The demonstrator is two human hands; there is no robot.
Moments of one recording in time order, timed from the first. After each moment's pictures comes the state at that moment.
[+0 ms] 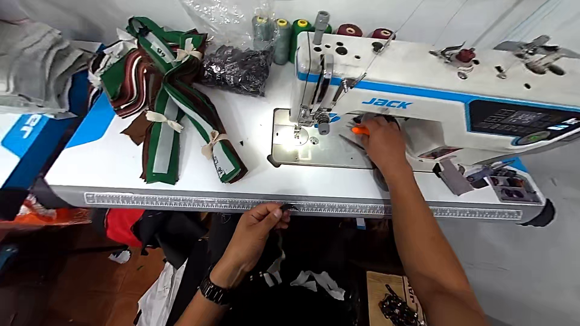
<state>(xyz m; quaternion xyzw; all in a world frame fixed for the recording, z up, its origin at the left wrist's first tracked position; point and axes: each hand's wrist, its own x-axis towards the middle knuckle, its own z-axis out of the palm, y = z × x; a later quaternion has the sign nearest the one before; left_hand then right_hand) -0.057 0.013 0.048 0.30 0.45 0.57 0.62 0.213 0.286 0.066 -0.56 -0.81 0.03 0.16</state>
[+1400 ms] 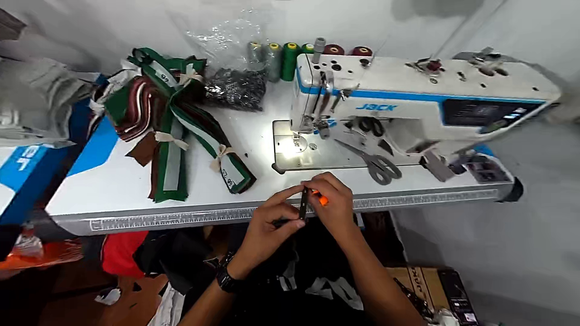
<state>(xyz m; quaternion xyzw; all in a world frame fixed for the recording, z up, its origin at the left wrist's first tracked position) -0.080 0.035 0.046 0.62 0.35 0.56 0.42 0.105 0.111 0.046 -0.36 -0.79 0.11 0.48</state>
